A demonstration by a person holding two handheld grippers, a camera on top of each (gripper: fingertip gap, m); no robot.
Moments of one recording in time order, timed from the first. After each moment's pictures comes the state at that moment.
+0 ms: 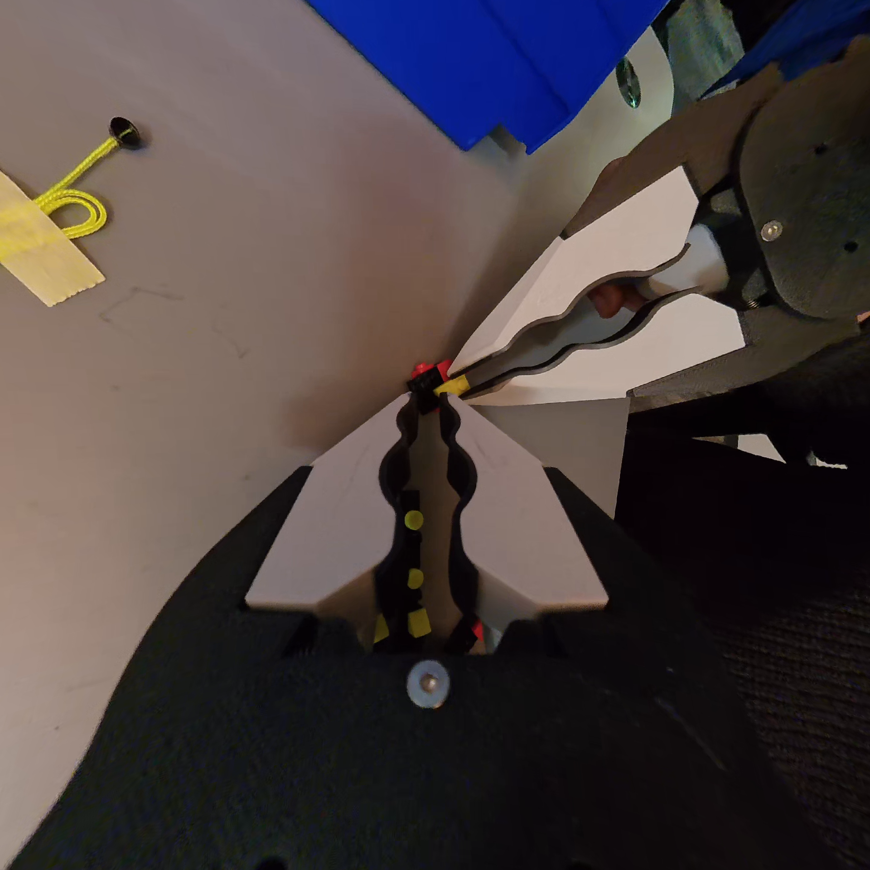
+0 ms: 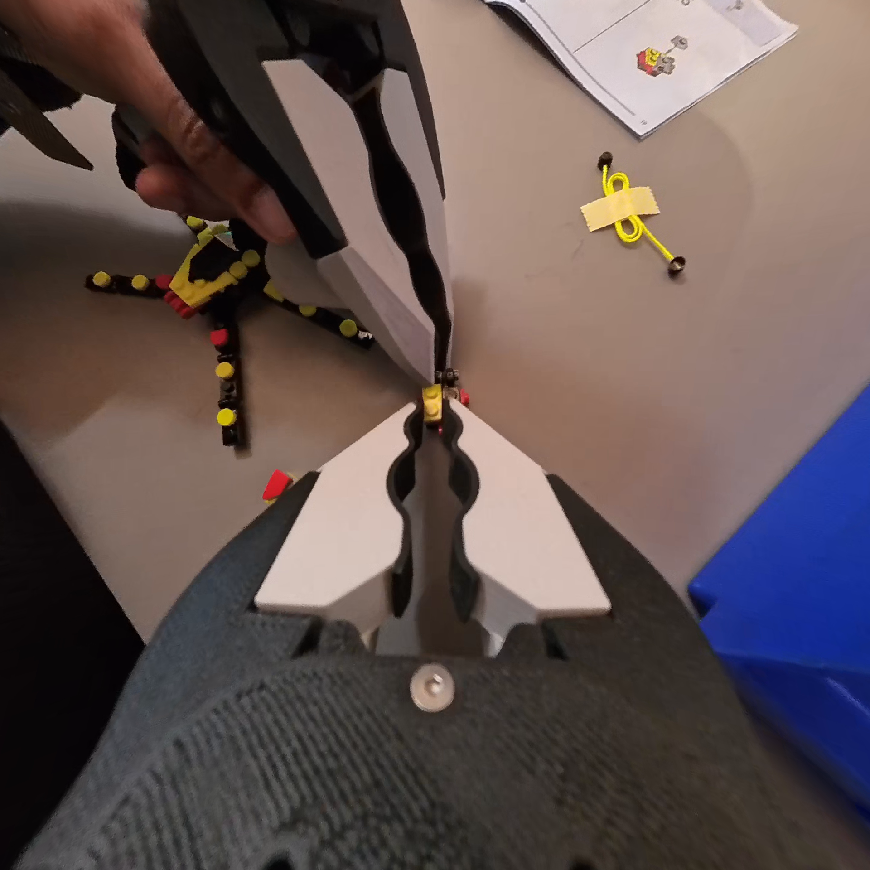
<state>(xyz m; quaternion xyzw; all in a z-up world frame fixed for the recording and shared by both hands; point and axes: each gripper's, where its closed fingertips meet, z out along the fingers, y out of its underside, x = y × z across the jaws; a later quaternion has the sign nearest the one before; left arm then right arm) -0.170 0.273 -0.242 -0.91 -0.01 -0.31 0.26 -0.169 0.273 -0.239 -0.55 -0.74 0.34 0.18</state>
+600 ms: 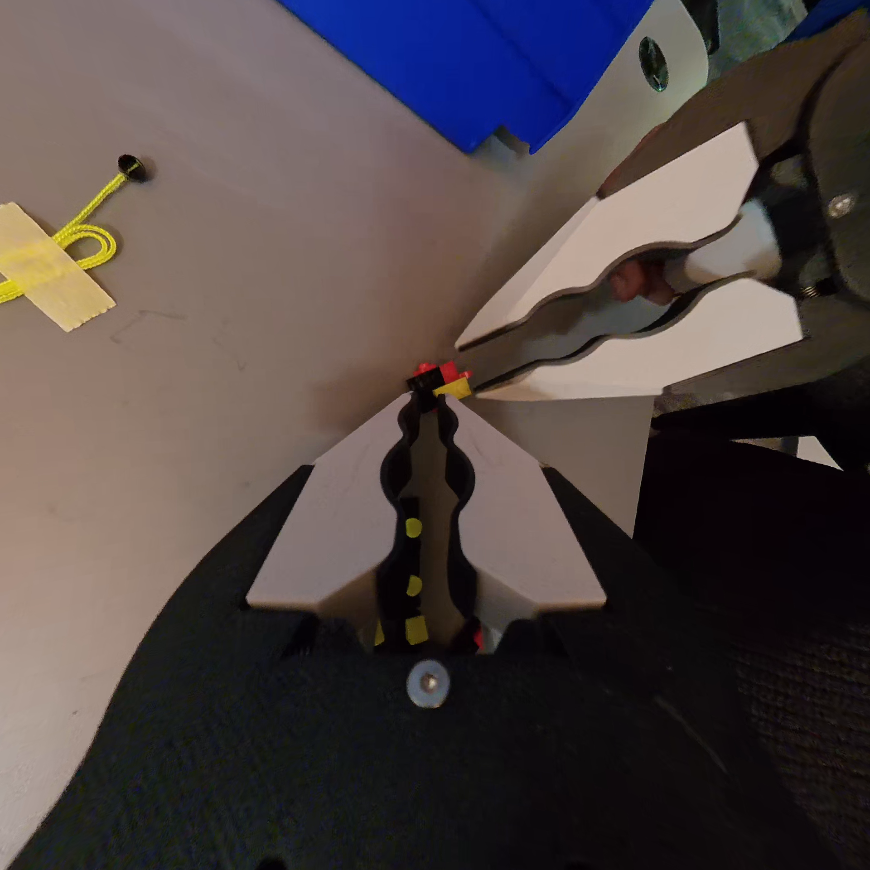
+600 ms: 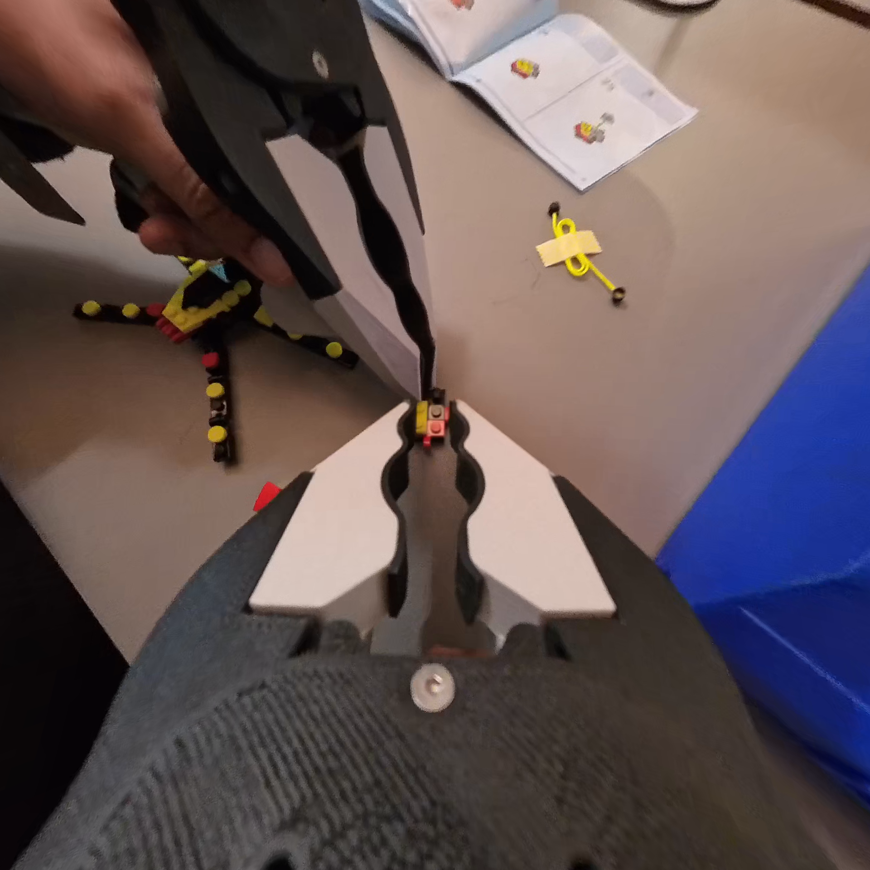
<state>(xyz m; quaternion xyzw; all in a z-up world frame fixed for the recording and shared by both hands) -0.170 0.276 -0.241 -0.93 0.00 -0.26 0.27 -0.171 0.282 -0.224 -0.55 -0.72 0.35 0.24</state>
